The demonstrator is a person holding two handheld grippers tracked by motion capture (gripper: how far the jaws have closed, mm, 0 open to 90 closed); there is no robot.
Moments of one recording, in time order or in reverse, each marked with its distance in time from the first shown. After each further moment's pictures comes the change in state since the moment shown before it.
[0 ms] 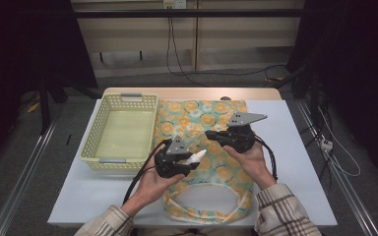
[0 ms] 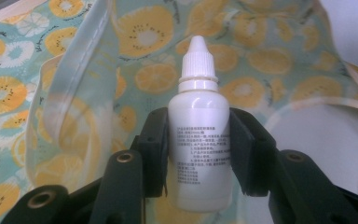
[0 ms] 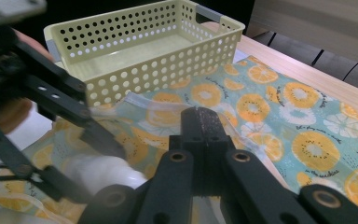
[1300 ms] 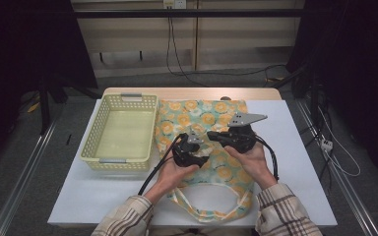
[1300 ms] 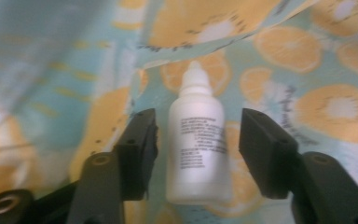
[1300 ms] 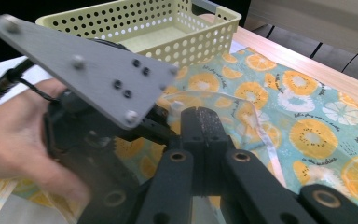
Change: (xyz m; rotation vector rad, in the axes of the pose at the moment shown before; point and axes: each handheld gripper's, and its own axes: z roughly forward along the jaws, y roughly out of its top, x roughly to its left) left arm 0.021 0.002 0.070 0.077 0.055 -0.063; right arm -0.005 -0.005 0.000 0.020 -0.009 0.009
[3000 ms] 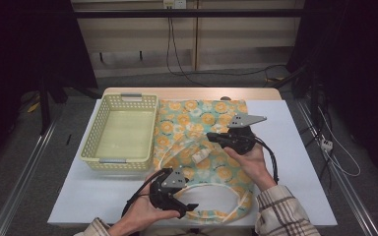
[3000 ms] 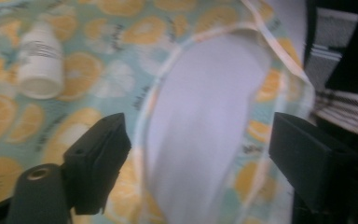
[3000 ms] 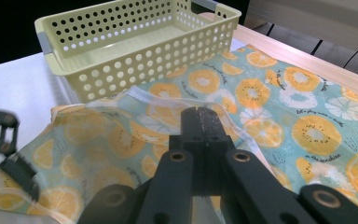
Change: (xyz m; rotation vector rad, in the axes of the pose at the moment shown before) left arm -0.068 -0.057 -0.095 0.025 -0.255 0.203; right arm 0.003 -0.003 0.002 -0.001 -0.001 0.015
